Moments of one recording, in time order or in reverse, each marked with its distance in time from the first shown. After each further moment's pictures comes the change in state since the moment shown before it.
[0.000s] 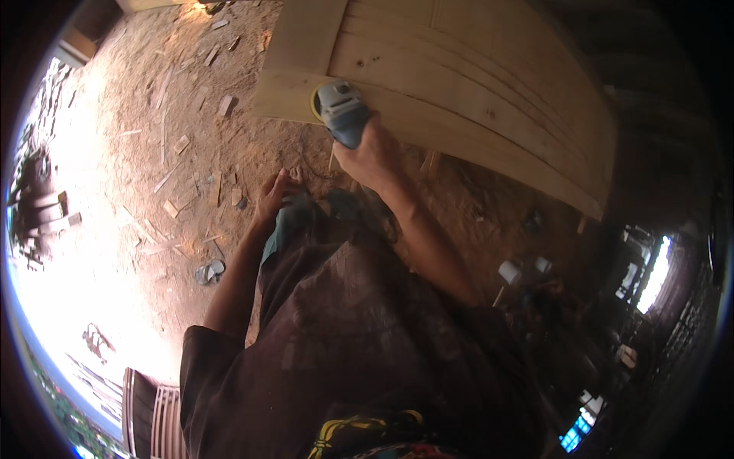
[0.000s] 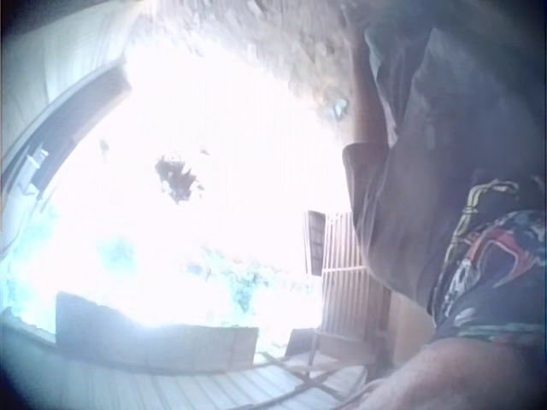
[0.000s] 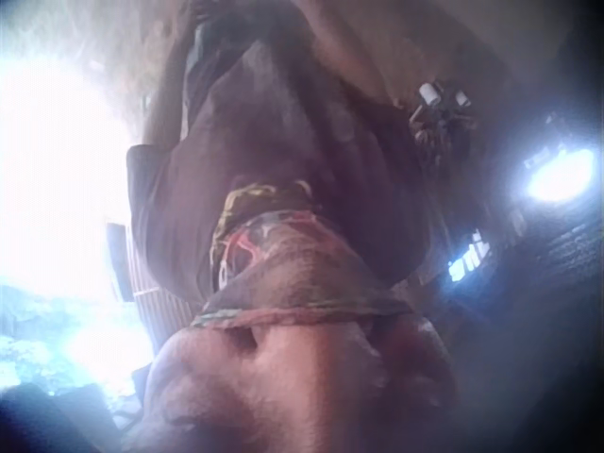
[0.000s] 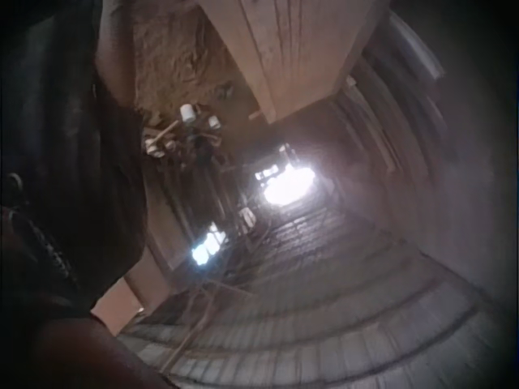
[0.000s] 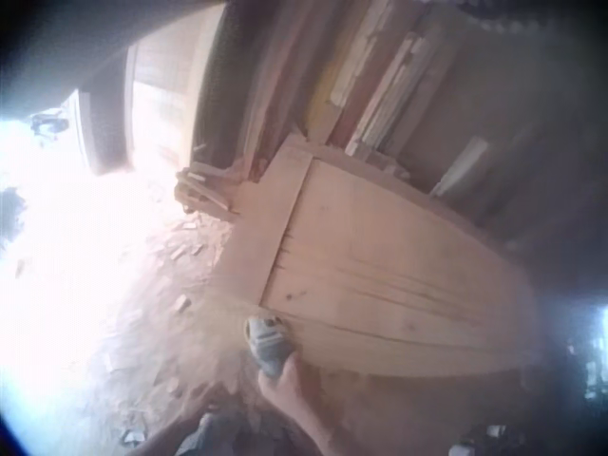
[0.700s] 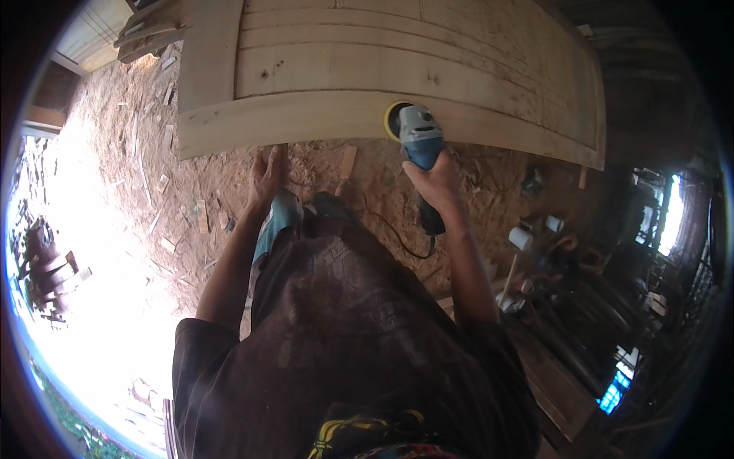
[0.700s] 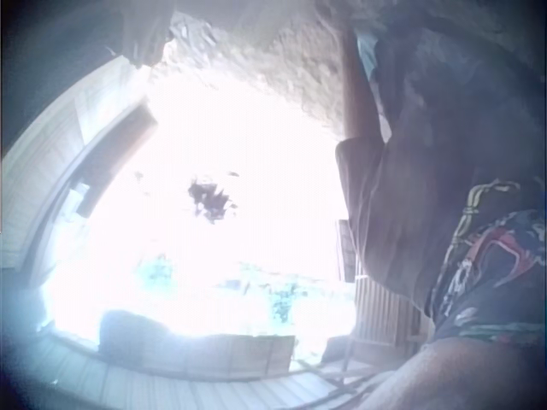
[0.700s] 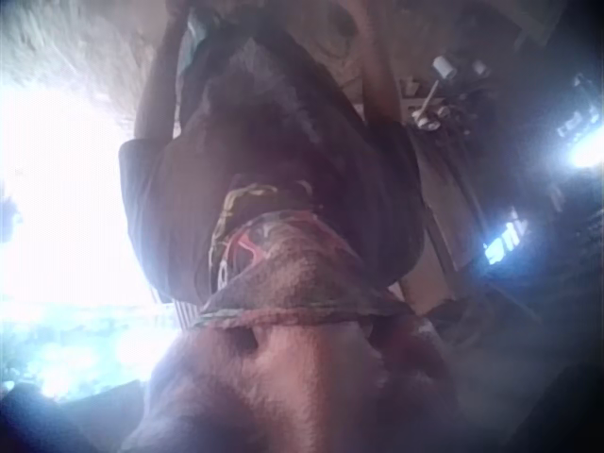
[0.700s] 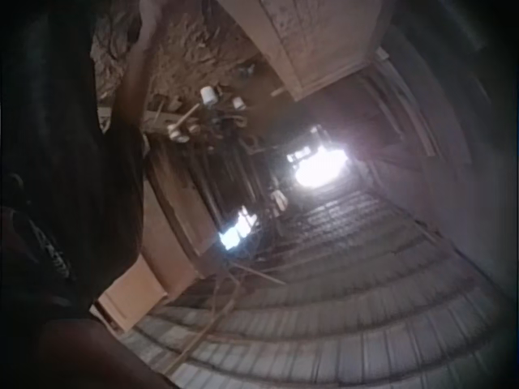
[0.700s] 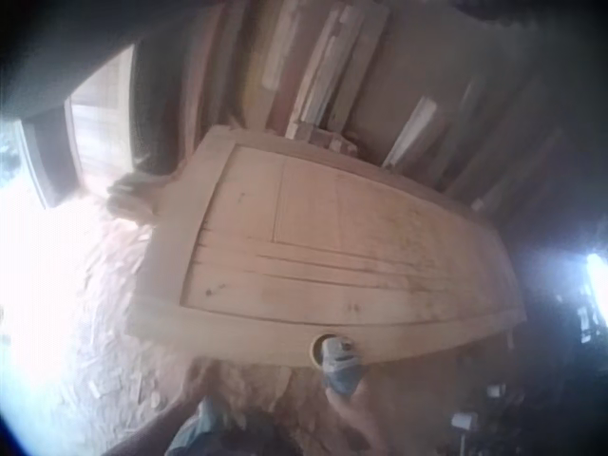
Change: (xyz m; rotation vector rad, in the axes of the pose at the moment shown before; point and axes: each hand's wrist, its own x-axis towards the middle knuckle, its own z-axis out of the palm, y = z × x) left_hand 0.055 0.039 0.135 0.108 0.007 0.314; right_hand -0.074 0.186 -0.135 0.169 0.165 0.442
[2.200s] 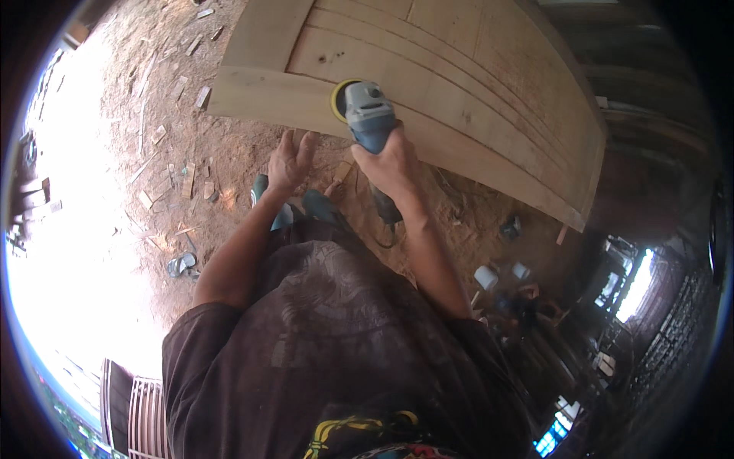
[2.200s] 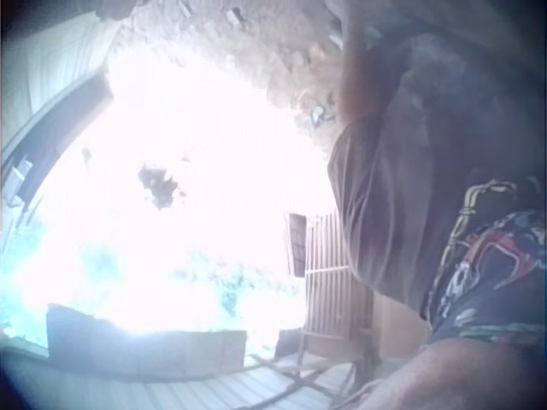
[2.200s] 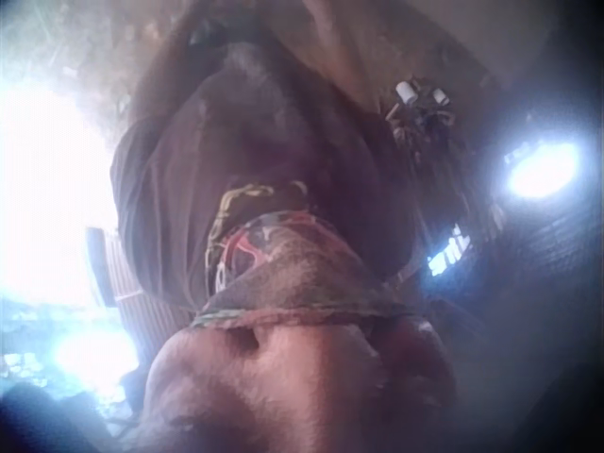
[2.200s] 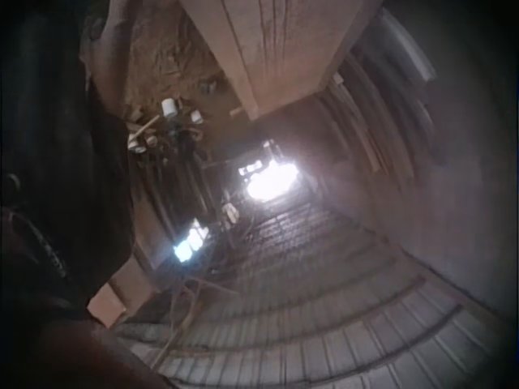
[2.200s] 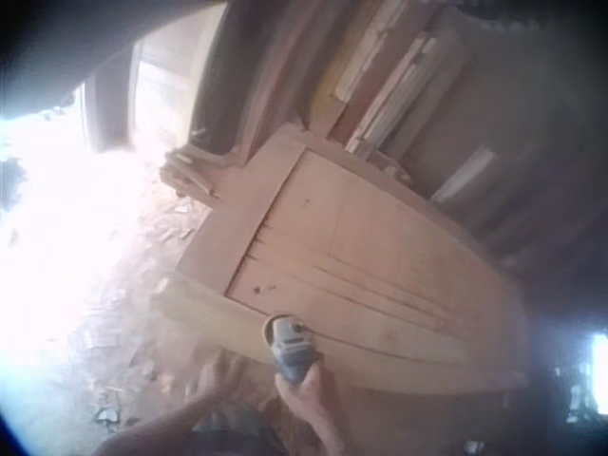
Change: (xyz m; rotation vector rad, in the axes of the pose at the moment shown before) left_hand -0.007 0.006 0.011 0.521 0.184 0.064; right_hand 0.006 -0.121 0.087 -0.124 -0.170 -0.297
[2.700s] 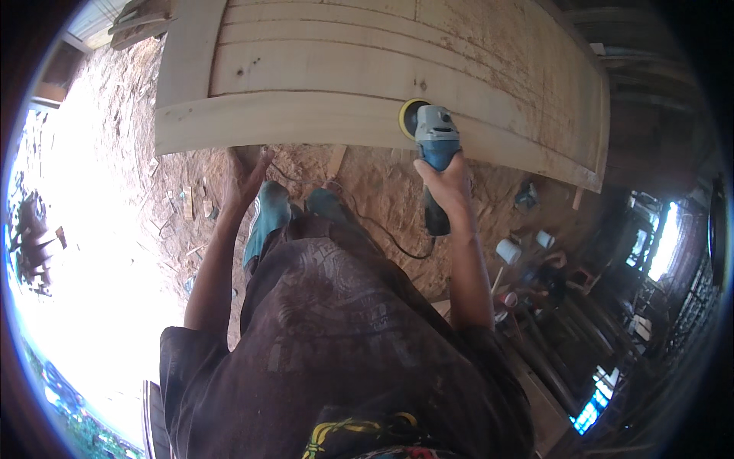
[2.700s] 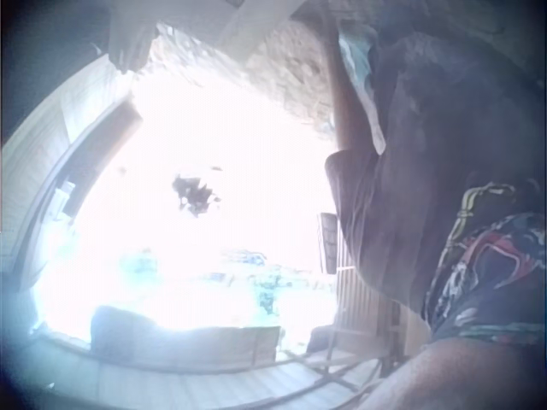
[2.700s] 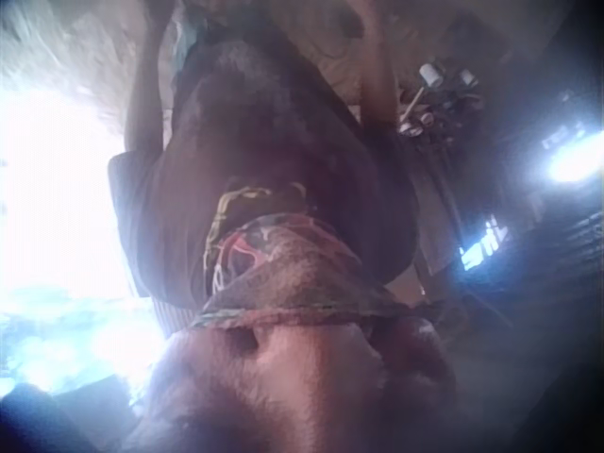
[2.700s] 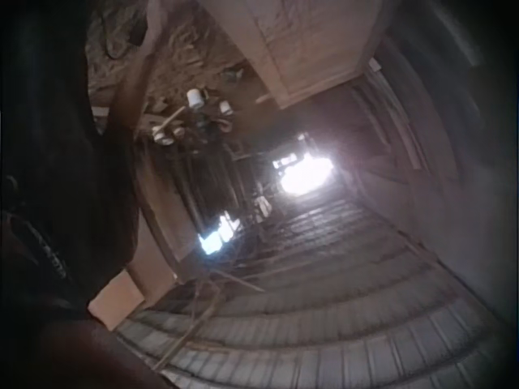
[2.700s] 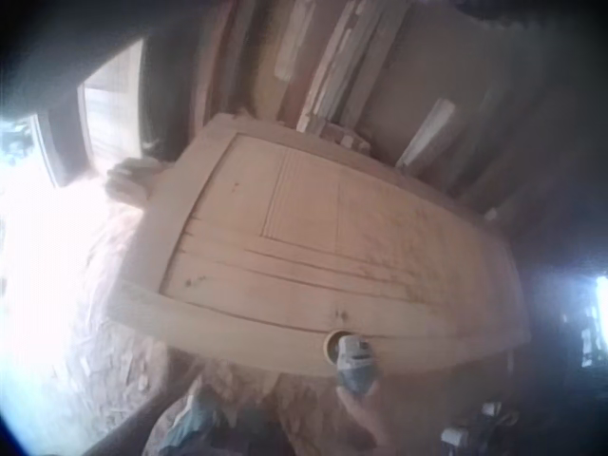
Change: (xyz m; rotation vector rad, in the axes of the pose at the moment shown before) left_hand 0.005 -0.006 0.007 -0.110 -0.022 0.347; right_hand -0.028 0.190 -0.112 0.151 0.192 0.225
